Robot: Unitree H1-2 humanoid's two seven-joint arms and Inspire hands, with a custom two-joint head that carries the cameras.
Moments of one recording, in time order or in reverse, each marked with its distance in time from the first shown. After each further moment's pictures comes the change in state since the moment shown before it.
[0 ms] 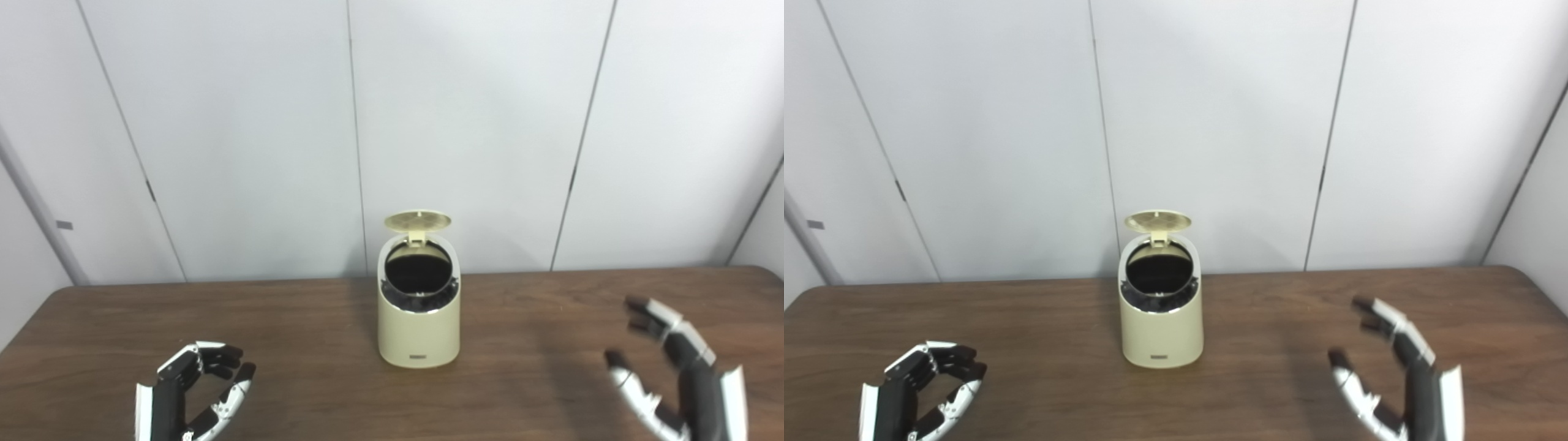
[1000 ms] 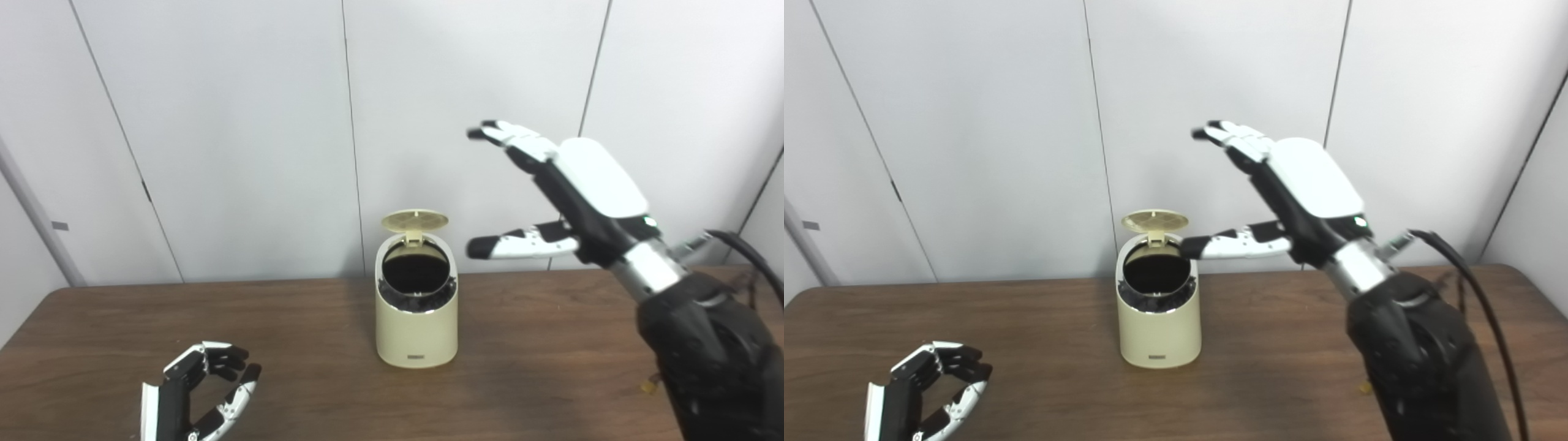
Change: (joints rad) left arm -0.012 -0.010 -0.010 0.005 0.035 0.000 0.003; right arm -0.600 -0.226 0.229 -0.185 -0.482 0.591 0.733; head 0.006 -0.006
